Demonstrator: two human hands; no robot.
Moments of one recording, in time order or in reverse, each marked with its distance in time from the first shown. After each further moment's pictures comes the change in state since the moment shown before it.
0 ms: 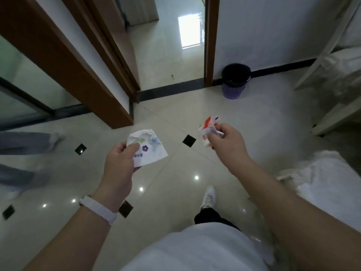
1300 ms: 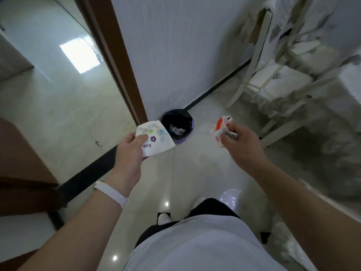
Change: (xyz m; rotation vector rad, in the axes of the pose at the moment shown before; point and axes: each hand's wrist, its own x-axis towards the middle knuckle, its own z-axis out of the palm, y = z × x) left_hand 0.474 0.239 0.469 0.117 -0.633 -0.103; right_hand 0.495 -0.148 -0.116 -0.287 0.554 0.169
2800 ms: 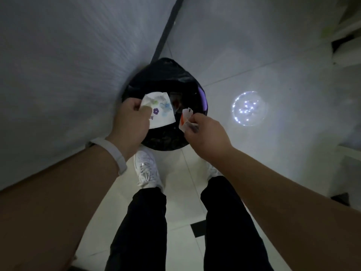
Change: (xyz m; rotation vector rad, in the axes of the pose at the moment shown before) left_hand 0.643 -0.263 0.224 0.961 -0.286 -0.173; right_hand 0.480 0.313 0.376 -0.043 -0.245 0.497
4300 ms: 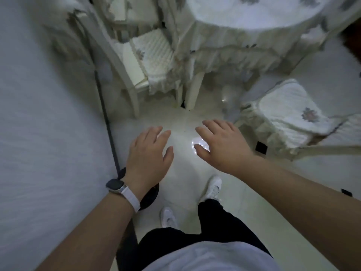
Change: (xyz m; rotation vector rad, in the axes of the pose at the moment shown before) left_hand -0.401 0.255 -0.094 0.825 -0.304 1.710; right_hand -0.456 -0.105 -0.266 -0.530 0.832 0.156
